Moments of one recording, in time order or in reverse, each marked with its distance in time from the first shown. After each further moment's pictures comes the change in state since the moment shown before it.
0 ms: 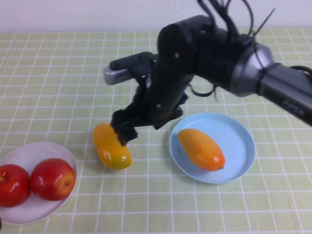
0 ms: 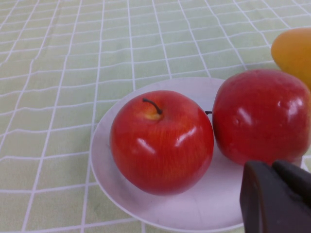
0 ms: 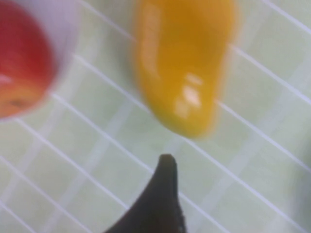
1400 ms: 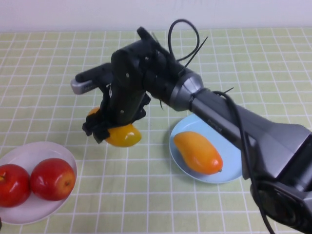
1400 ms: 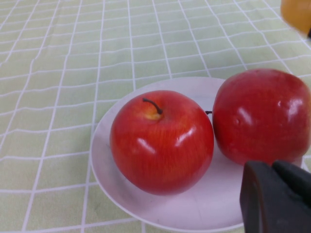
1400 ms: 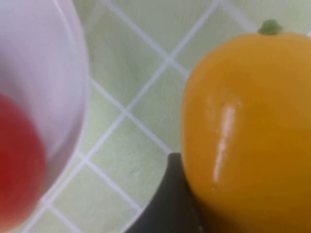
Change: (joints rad) right arm 0.061 0.407 -0.547 -0.046 0.092 -0.002; left arm 0.000 0.000 0.000 0.000 0.000 0.000
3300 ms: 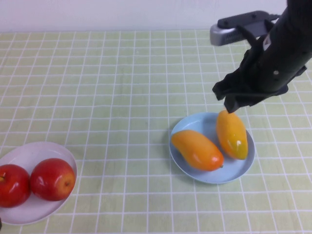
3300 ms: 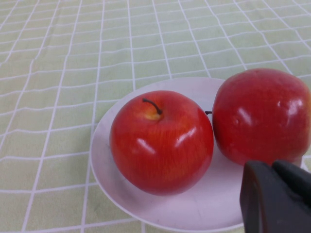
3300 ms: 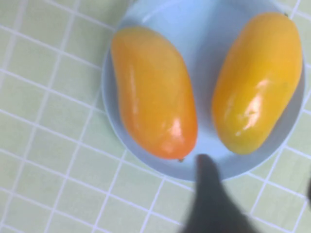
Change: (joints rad) right arm -0.305 -0.796 0.857 -0.078 -0.008 0.016; left arm 0.000 0.000 0.000 0.000 0.000 0.000
